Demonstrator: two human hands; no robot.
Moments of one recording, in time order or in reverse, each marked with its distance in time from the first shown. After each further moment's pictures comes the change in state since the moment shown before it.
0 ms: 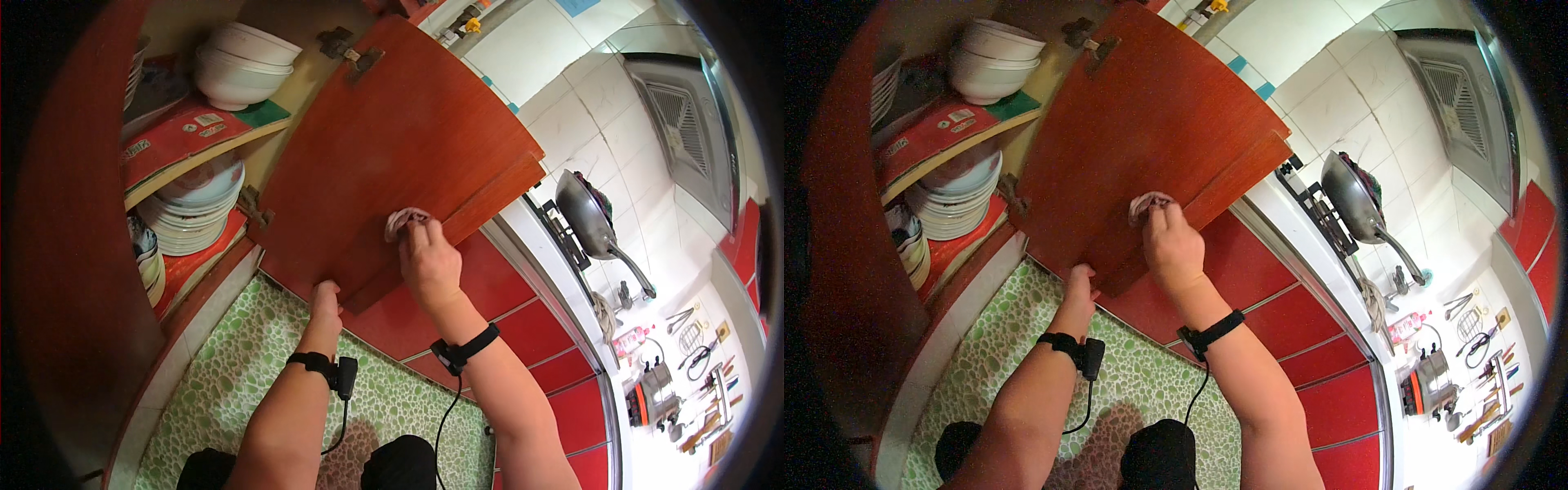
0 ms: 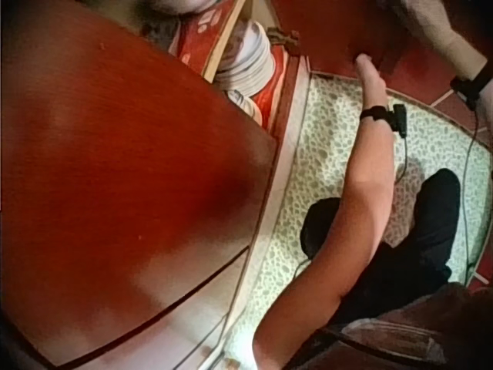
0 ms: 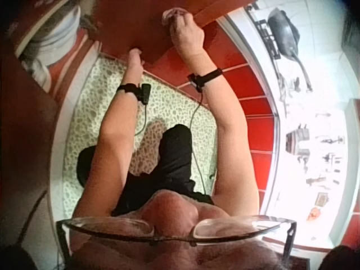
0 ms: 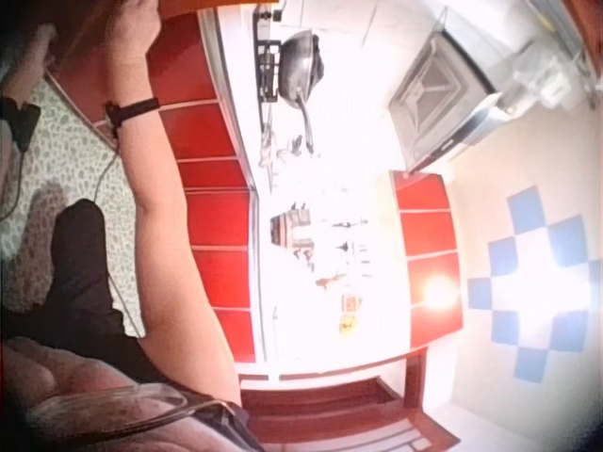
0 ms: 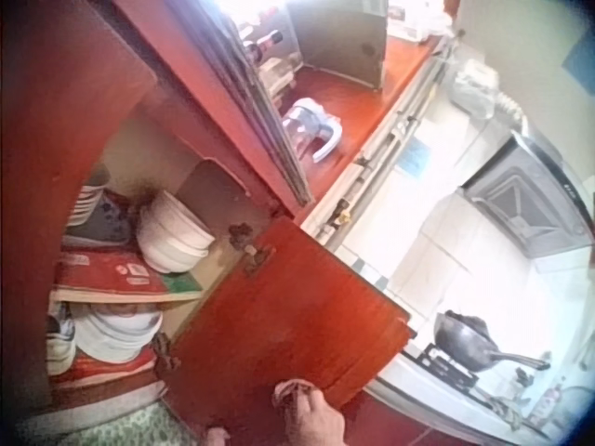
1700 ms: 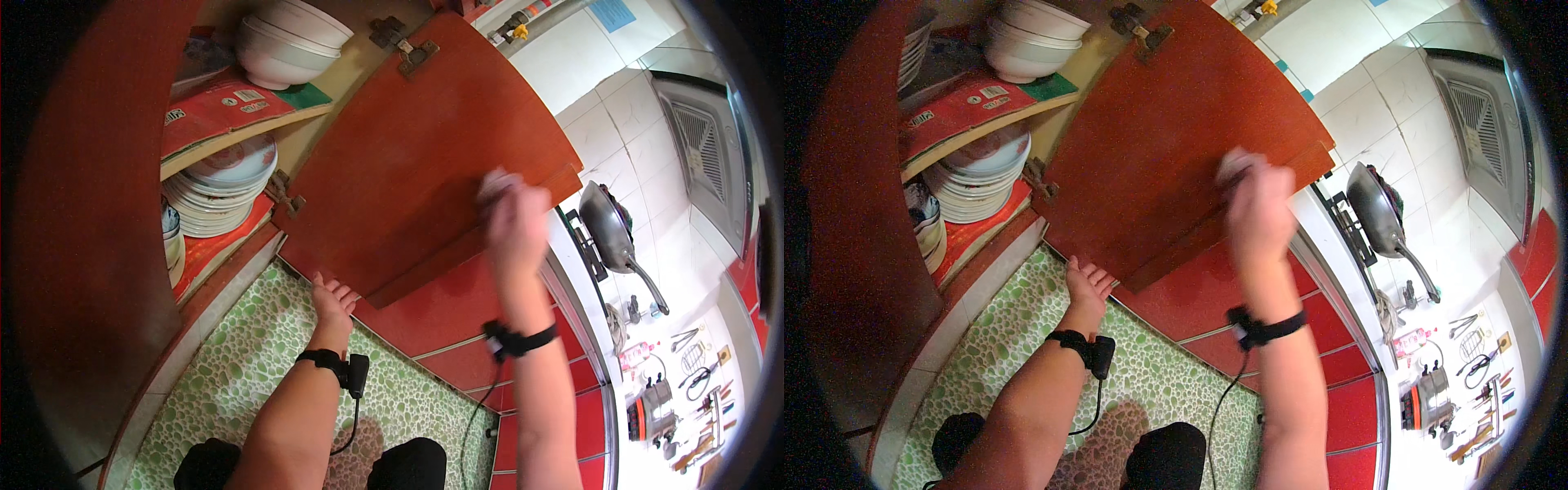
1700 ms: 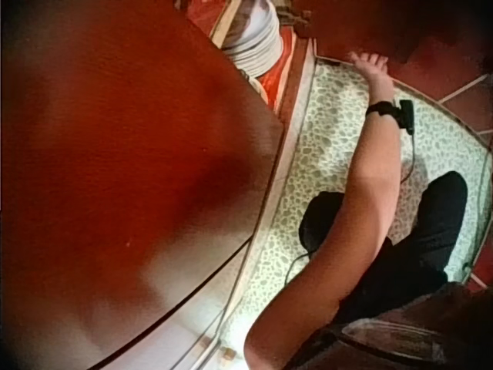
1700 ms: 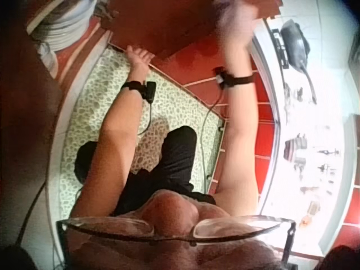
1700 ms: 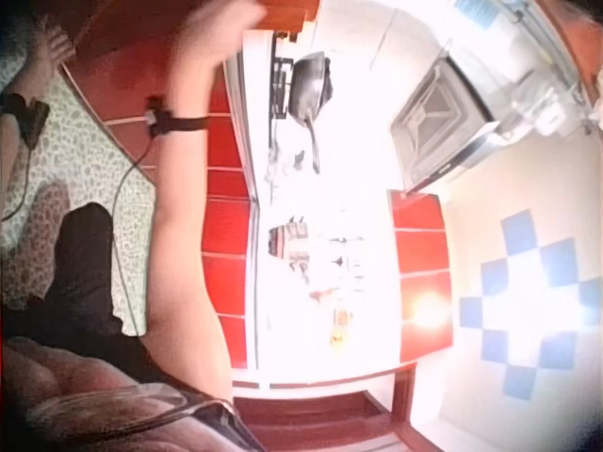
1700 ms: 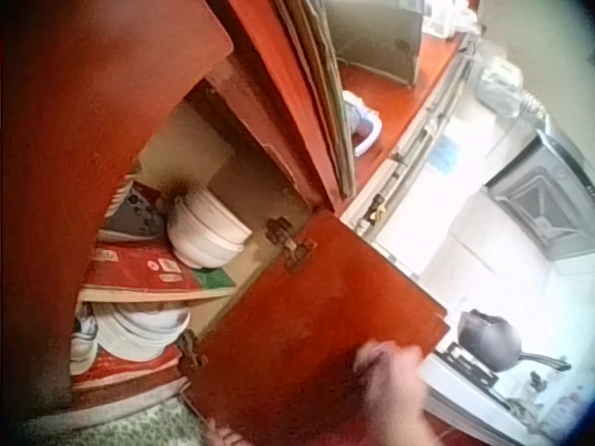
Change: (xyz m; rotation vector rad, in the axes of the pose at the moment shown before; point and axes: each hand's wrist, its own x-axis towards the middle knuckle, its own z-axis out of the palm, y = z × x) left_hand -0.023 0.015 -0.027 -0.375 -0.075 -0.128; right_hand 0.053 0.038 -0.041 -0.024 0.233 0.054
